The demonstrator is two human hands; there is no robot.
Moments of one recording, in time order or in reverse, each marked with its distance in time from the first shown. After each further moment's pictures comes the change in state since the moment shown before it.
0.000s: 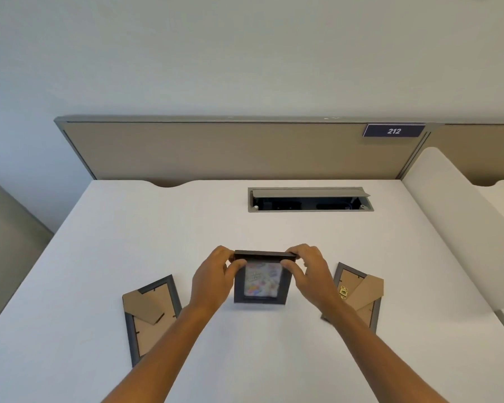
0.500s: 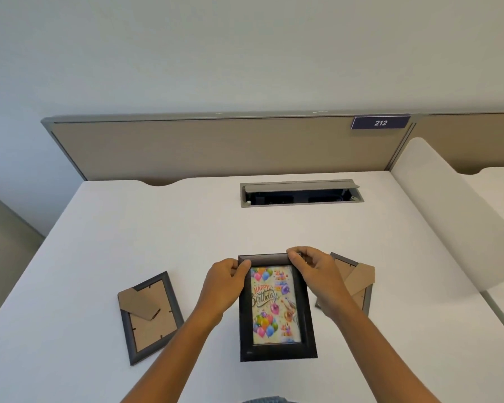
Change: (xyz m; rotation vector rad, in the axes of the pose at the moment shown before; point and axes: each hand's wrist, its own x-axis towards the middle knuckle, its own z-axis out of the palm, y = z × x) left_hand -0.032 0.040 0.009 -0.261 -0.193 -0.347; right_hand -0.038 -0.037 -0.031 0.529 0.042 0.496
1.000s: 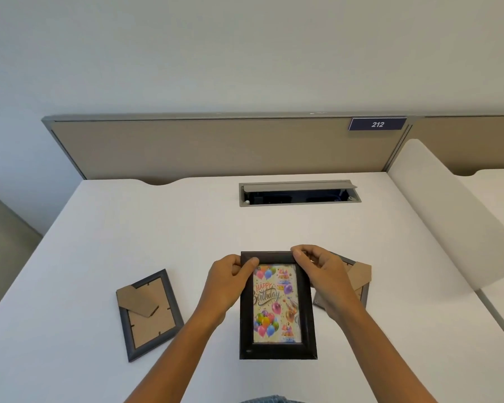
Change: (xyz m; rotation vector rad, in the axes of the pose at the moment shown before) left_hand -0.023 0.018 -0.001 -0.101 -0.035 0.040; right_hand -0.021 -0.005 -0.012 0.095 0.018 -0.039
